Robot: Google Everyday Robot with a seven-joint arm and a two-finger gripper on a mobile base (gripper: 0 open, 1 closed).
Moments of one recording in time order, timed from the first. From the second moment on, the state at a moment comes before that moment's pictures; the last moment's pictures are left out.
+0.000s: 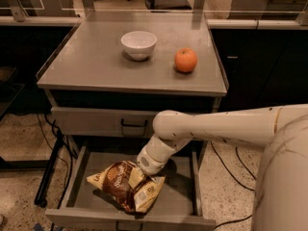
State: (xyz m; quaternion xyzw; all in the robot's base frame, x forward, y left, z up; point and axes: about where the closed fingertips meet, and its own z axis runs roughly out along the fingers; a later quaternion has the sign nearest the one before) arm 0.454 0.057 0.553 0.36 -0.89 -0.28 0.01
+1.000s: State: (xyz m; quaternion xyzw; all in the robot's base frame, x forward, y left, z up) arm 0.477 0.056 0.518 0.32 -0.91 -0.26 -0.01
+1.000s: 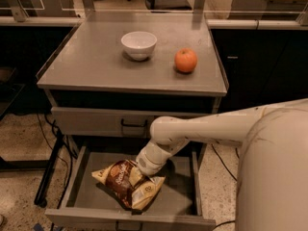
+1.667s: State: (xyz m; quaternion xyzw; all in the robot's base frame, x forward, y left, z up) arm 0.497 0.060 0.501 0.30 -0.92 -0.25 -0.02
